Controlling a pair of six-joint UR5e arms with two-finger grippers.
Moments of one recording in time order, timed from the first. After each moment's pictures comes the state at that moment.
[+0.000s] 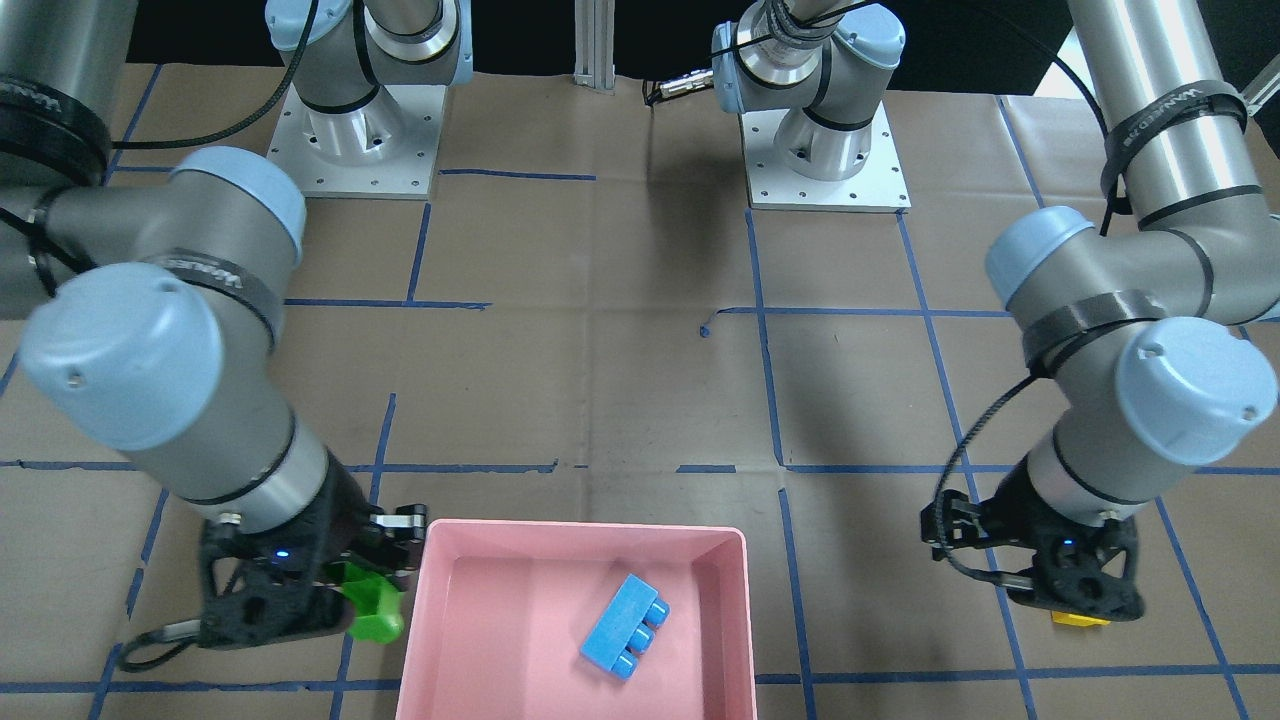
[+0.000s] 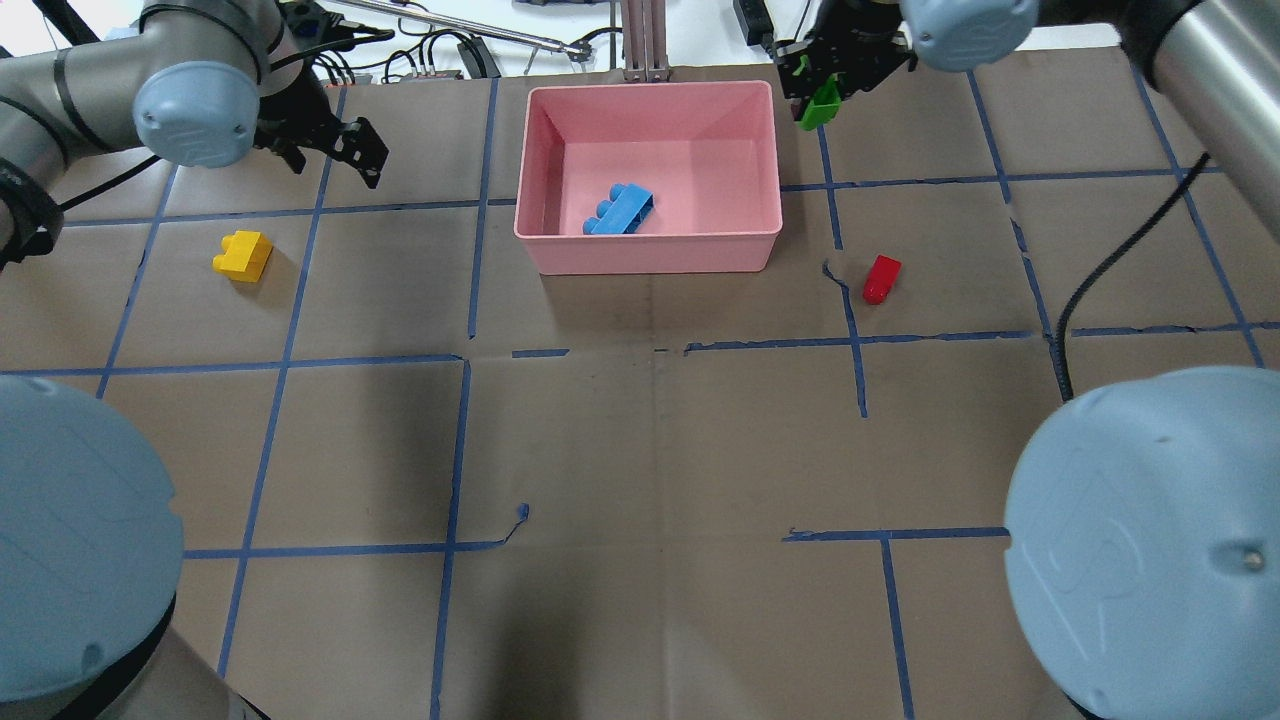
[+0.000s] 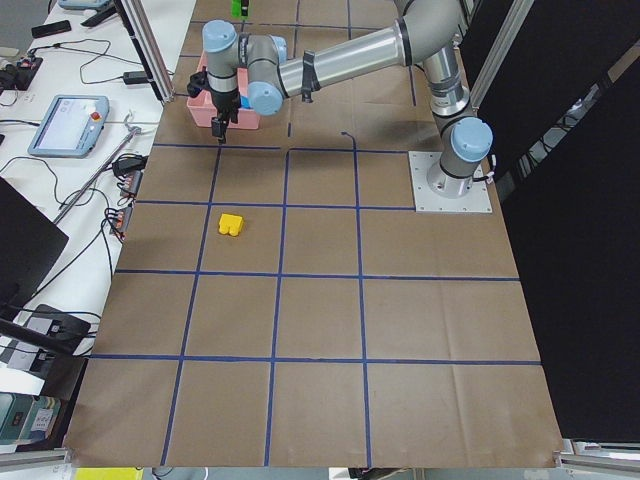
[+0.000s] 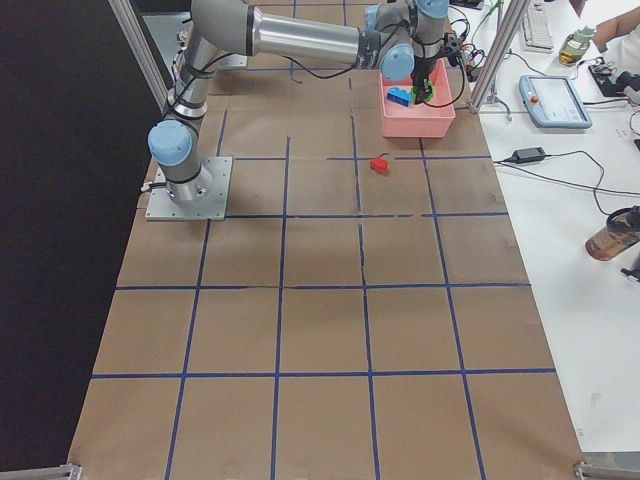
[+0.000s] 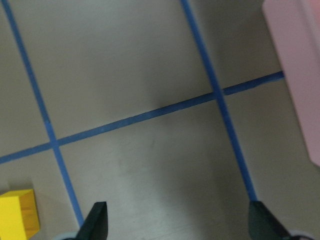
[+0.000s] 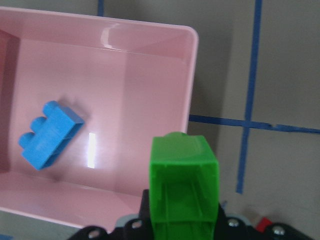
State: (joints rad) left arm -1.36 -2.06 -1.42 -1.14 1.61 0.40; right arm 1.67 -1.00 1.16 -1.88 -1.45 0.01
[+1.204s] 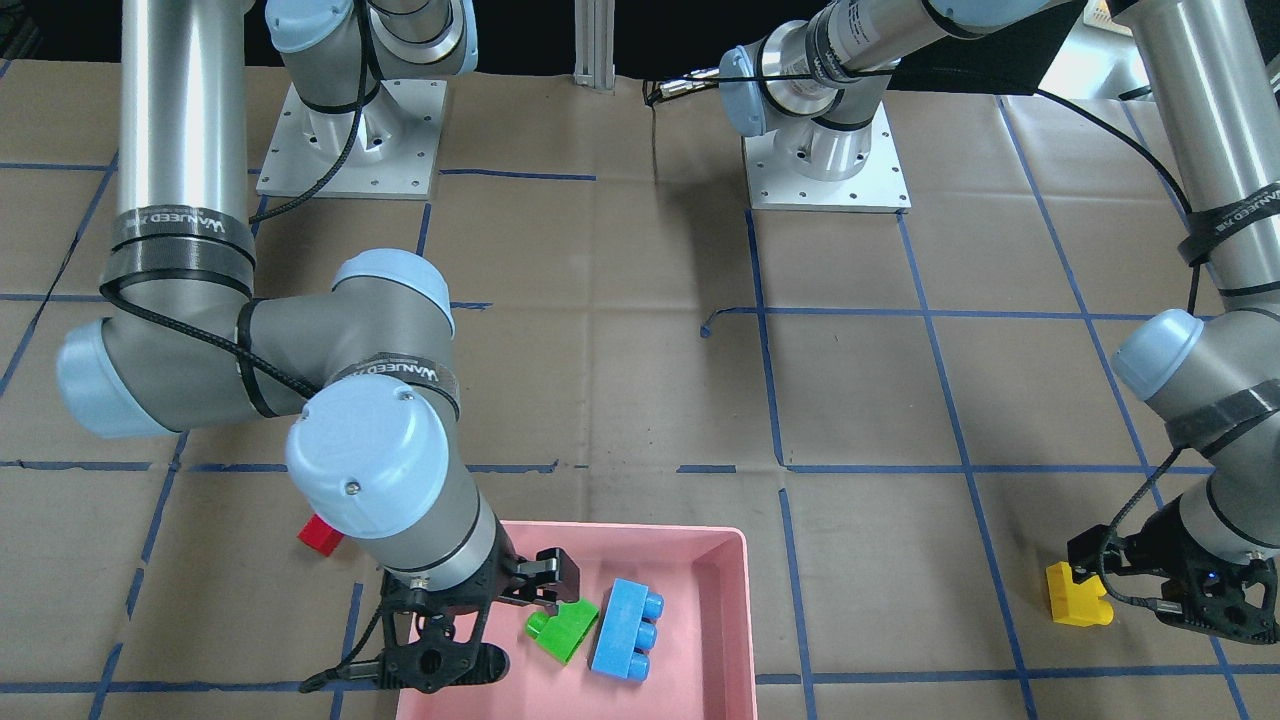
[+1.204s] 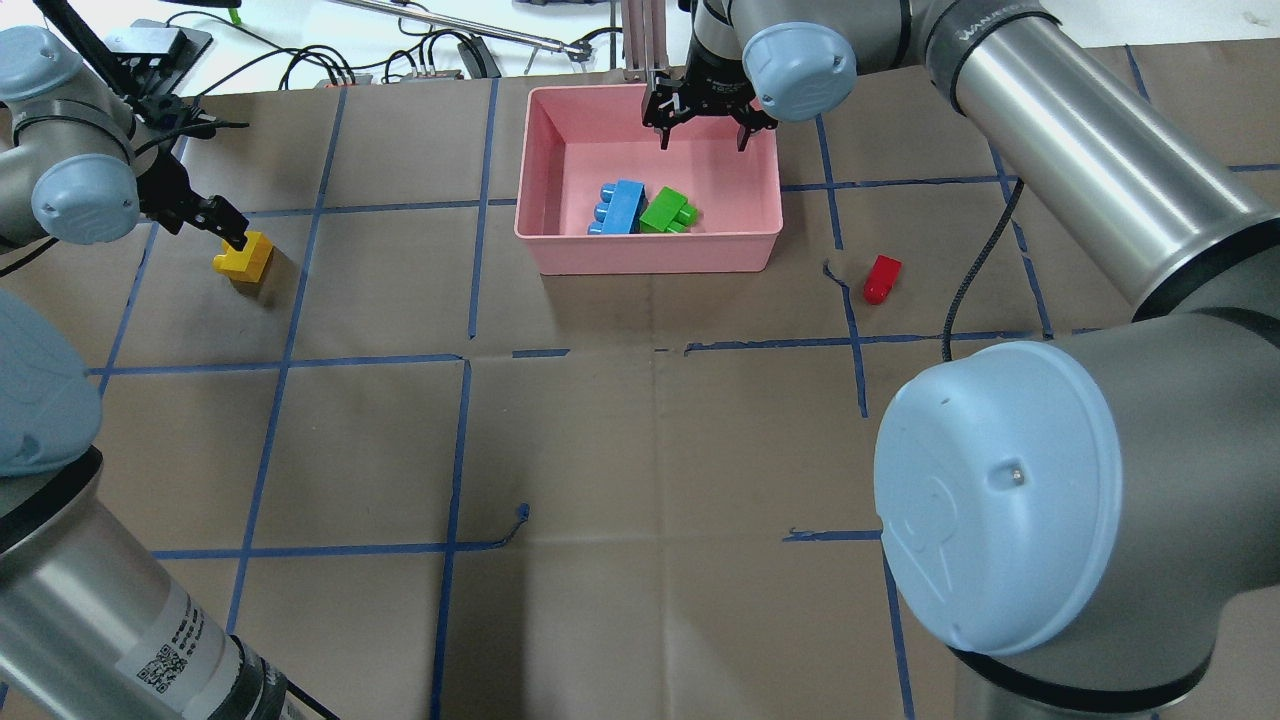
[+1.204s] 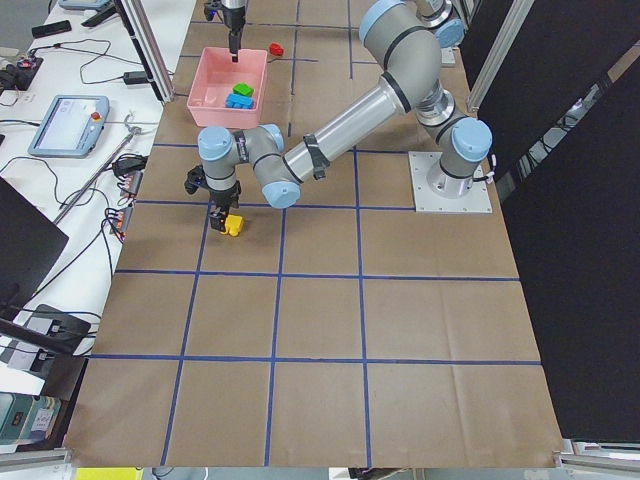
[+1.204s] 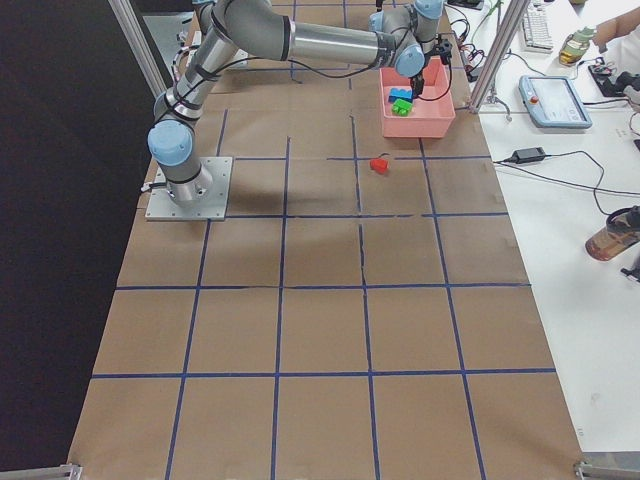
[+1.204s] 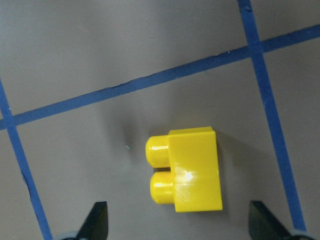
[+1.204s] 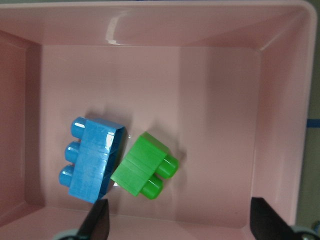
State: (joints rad) left arm -1.13 -2.24 -1.42 -0.92 1.61 0.73; right arm 1.74 -0.90 1.09 -1.89 -1.45 0.16
